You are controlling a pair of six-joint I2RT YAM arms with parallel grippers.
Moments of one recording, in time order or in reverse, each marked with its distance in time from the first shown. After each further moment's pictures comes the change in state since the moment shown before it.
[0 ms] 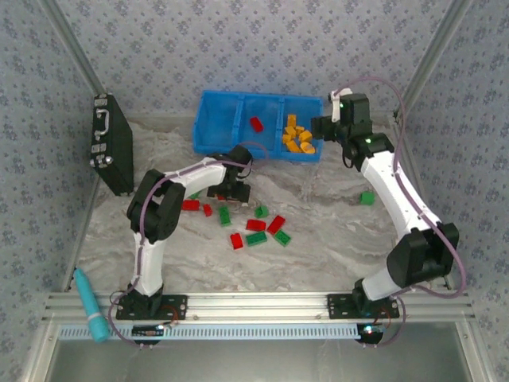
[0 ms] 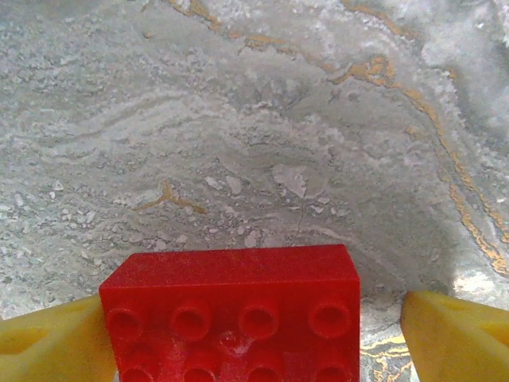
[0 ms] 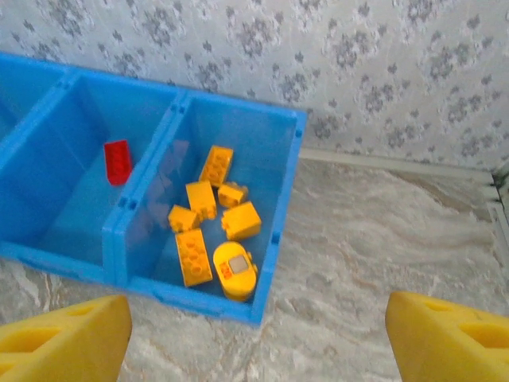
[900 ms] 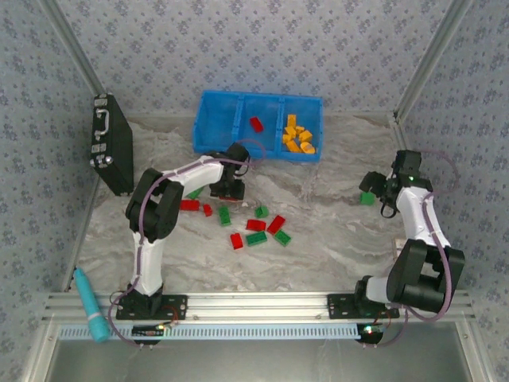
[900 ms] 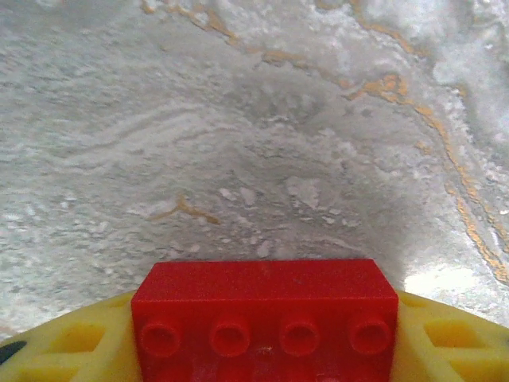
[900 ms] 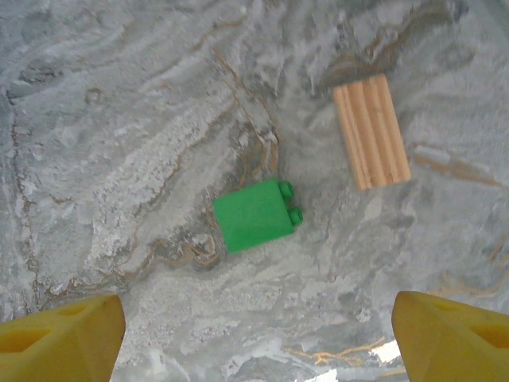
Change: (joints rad) left arm 0.020 -0.003 0.021 -0.020 0.020 0.016; right arm -0.518 -0.160 -0.499 -0.179 -0.210 0.297
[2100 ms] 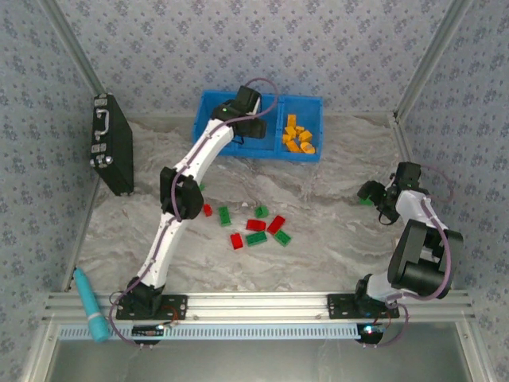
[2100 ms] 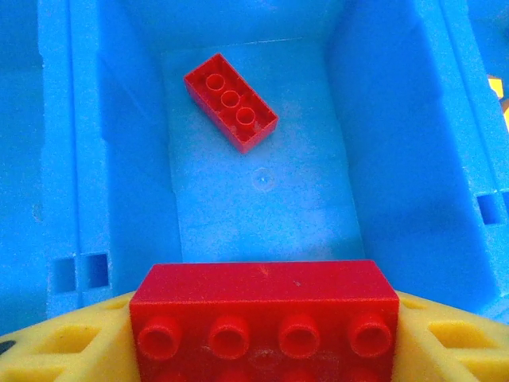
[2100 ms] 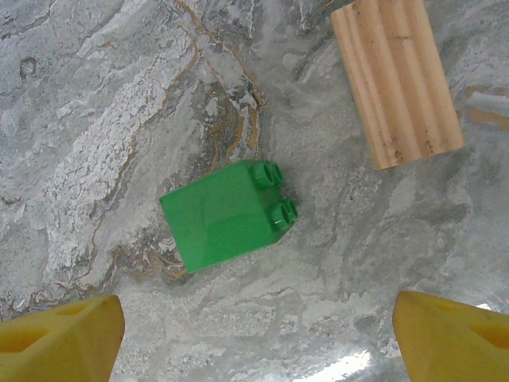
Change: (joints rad) left arm 0.054 0.492 1.139 -0.158 0.018 0.163; right arm -0.066 0.106 -0.116 0.166 -0.114 0.020
